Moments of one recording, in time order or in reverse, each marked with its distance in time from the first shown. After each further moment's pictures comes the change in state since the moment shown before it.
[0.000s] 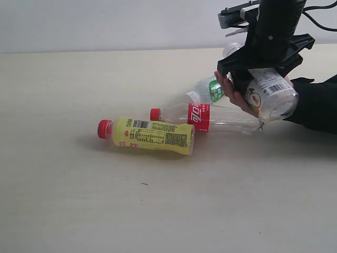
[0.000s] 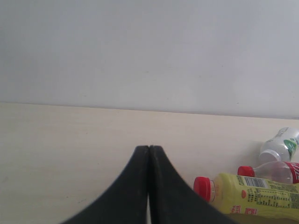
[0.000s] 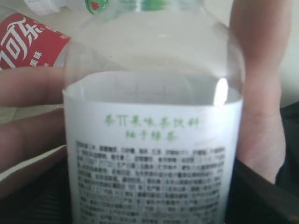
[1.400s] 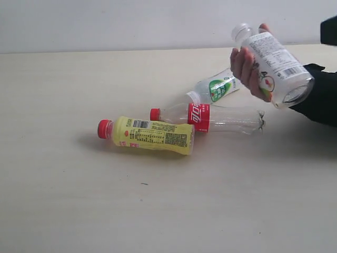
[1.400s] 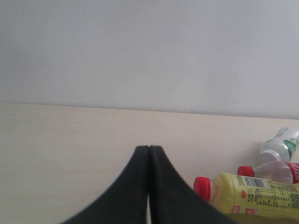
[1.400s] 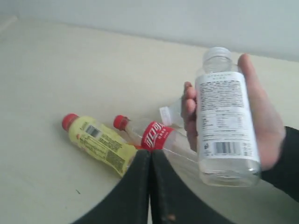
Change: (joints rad) left arm 0.000 0.000 0.000 0.000 0.000 0.000; right arm 0.000 -1.116 0.719 0.352 -0.512 -0.184
